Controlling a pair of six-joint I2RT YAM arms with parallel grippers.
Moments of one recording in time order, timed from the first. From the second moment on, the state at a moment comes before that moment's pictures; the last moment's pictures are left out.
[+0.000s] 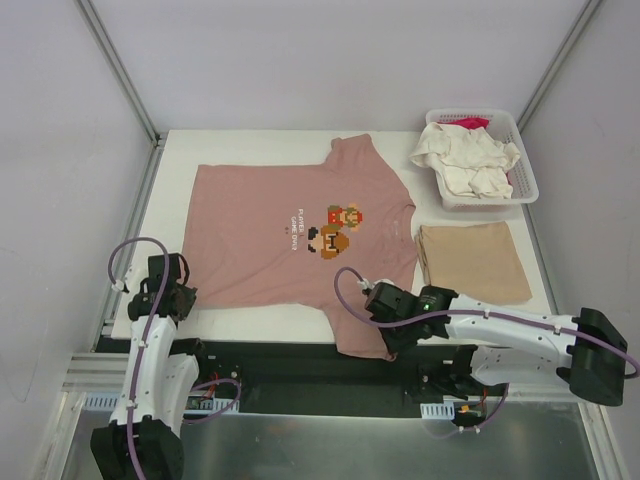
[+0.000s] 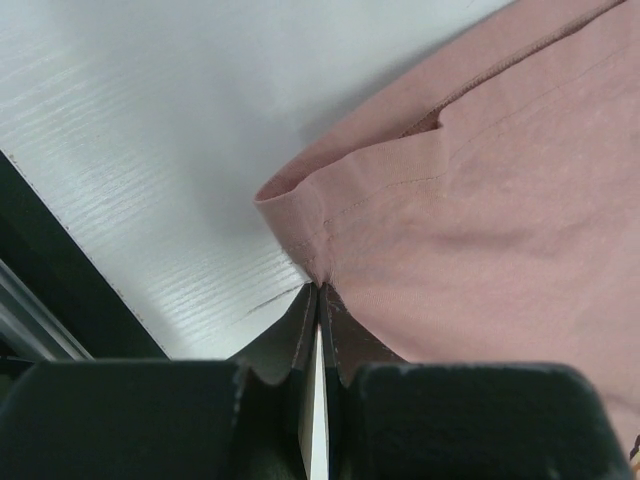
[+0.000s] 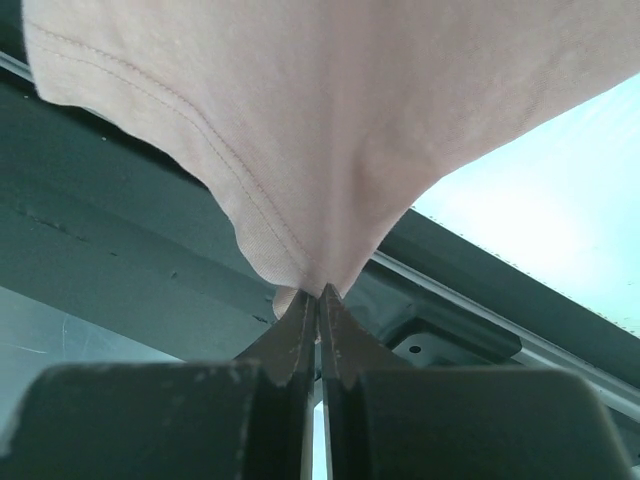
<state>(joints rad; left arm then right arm) 0.17 0.68 0.44 -0.84 -0.27 -0.99 1.17 1.10 0.66 -0.90 0.04 0.63</state>
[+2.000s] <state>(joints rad) 0.16 1.68 1.11 -0.61 -0.17 -0.85 0.41 2.13 1.95 -0.95 0.13 -0.01</state>
